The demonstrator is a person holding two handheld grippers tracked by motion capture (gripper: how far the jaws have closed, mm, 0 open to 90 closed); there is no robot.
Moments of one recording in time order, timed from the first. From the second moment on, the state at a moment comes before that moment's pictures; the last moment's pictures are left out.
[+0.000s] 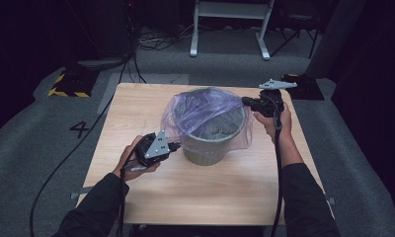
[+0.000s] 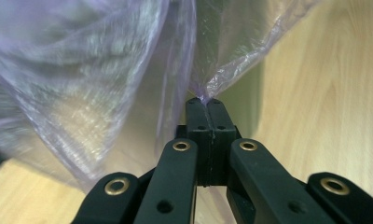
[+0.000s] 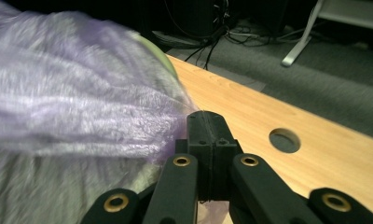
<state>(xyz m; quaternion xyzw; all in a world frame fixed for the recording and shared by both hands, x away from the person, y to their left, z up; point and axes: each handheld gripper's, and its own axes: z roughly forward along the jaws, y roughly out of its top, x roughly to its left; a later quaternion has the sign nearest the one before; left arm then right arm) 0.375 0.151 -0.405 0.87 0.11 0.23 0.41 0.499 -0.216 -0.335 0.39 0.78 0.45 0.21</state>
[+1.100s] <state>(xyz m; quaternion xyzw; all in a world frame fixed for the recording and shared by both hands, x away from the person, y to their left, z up) 0.325 0.174 -0.413 0.84 0.13 0.18 0.50 0.515 -0.226 -0.376 0.43 0.76 0.46 0.18</state>
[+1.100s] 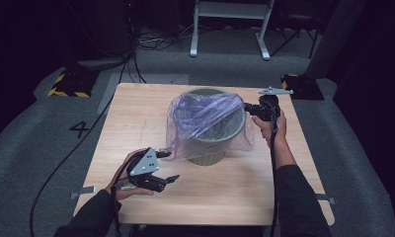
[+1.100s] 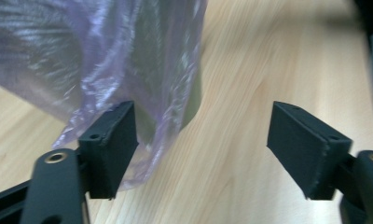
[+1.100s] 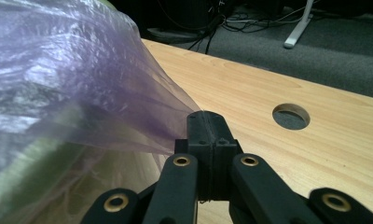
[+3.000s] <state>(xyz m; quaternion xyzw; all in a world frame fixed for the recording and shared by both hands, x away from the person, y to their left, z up) 0.450 0.163 -0.319 0.79 0.21 0.24 0.52 0.514 -0.214 -0.347 0.39 0.78 0.45 0.21</state>
